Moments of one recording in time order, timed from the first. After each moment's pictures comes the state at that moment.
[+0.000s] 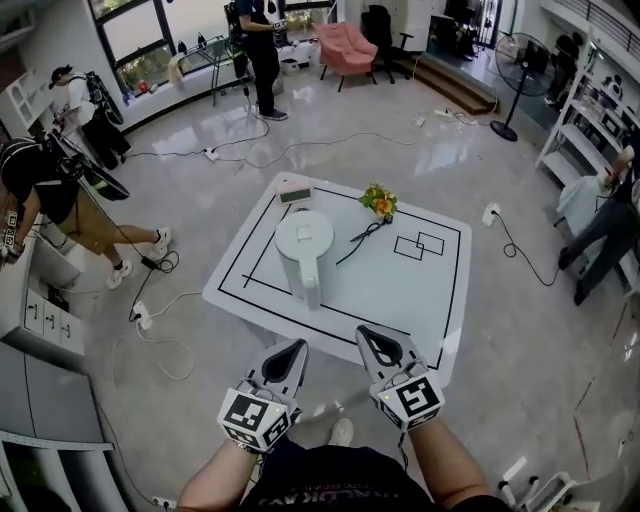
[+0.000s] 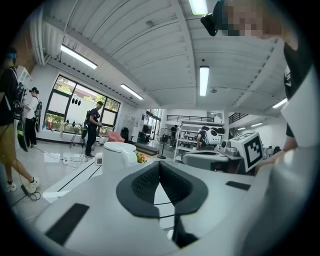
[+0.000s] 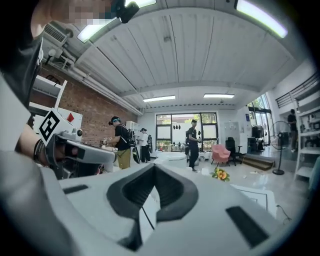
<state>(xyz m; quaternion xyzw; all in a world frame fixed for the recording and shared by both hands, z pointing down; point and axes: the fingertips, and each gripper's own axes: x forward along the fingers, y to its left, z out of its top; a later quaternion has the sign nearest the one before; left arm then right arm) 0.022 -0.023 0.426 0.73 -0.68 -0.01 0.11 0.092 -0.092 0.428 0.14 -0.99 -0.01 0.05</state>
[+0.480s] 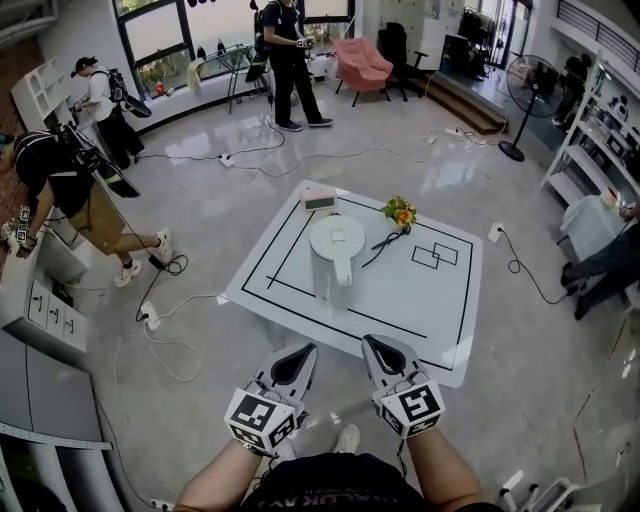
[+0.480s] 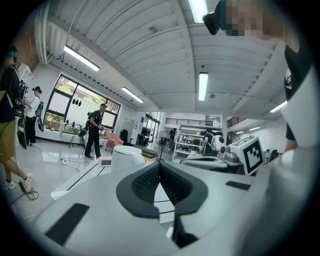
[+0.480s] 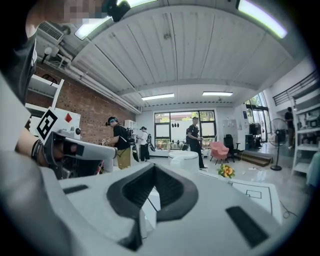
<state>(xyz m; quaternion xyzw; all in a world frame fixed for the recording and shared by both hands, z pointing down) -0.002 0.027 0.414 0.73 -0.68 -0.03 0.10 0.066 -0.040 0.428 0.15 -0.99 0.01 0.07</state>
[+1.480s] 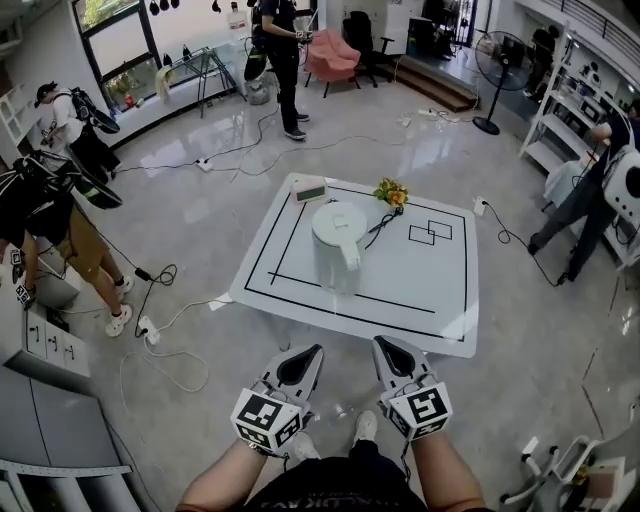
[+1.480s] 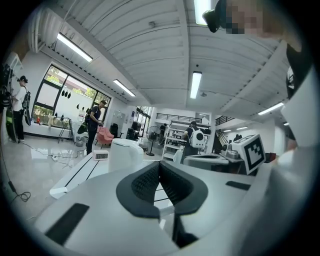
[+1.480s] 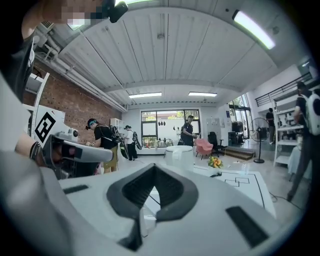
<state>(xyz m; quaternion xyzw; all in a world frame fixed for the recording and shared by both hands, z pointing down) -0.018 0.062 0.430 0.77 -0.62 -0.01 0.12 0.067 0.003 0.440 0.24 -0.97 0.03 0.07</state>
